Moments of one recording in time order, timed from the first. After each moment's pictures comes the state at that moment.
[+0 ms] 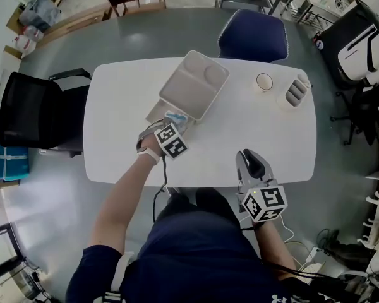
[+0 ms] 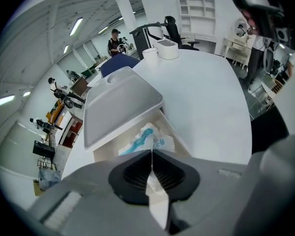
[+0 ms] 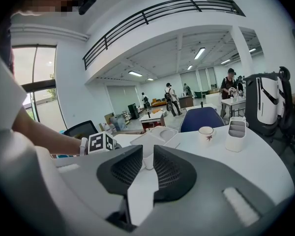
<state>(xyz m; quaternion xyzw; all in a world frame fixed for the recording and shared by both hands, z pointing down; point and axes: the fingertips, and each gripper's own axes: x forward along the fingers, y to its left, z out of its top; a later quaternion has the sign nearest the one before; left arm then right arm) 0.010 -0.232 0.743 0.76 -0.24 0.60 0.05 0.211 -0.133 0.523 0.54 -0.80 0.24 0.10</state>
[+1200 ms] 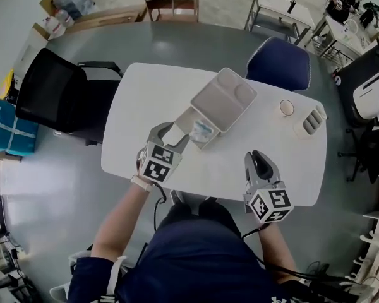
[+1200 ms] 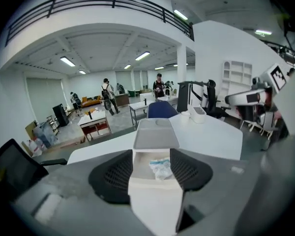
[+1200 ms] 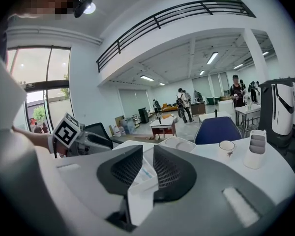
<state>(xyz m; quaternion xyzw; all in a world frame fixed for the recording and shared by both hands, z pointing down) -0.055 -0.210 0.569 0.82 -0.45 0.30 0.16 0.159 -0.164 0.490 0.50 -0.84 0.20 0.09</state>
